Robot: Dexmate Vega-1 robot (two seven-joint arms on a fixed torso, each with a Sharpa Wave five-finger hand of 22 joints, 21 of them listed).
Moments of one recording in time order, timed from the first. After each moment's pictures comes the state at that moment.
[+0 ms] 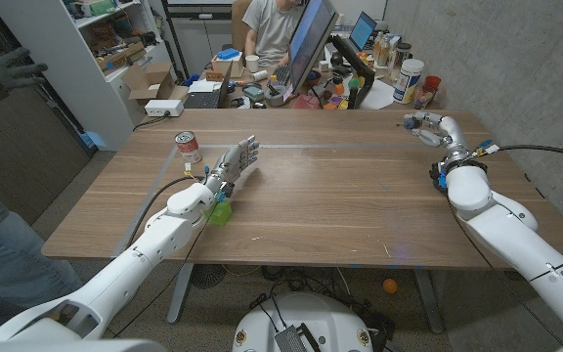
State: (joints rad) left arm 0.88 0.54 0.40 -1.41 -0.62 -0.12 -0.10; left_hand 0.30 0.10 0.40 -0.10 0.17 0.17 0.12 0.19 0.18 0.05 0.06 0.20 0.20 0.04 0.09 0.19 0.18 -0.03 0.12 0.19 0.18; right arm -1.19 -0.71 -0.09 -1.99 0.09 -0.30 -0.44; right_hand 1.04 0.05 0.36 -0.15 0.22 0.90 -0.29 0.46 0.22 0.48 -0.19 0.18 0.20 0.33 0.09 0.23 0.22 0.45 0.22 0.17 0.17
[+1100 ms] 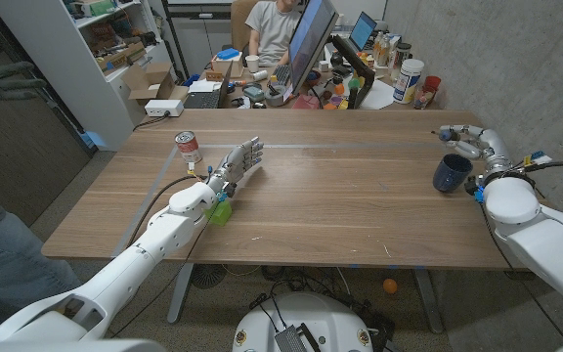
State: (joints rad) left arm 0.85 0.53 0.42 -1.37 -0.62 -0.12 -0.15; left_hand 0.30 0.11 0.40 -0.11 0.17 0.17 0.12 0.19 0.18 0.05 0.06 0.20 0.20 0.04 0.09 0.19 0.18 -0.03 0.12 0.19 0.18; right arm -1.42 -0.69 0.18 -2.23 0.20 -0.55 -0.42; right_hand 1.05 0.06 0.36 -0.16 0.20 0.89 -0.28 0.46 0.23 0.44 -0.15 0.18 0.20 0.30 0.12 0.22 0.22 0.40 0.22 0.17 0.17
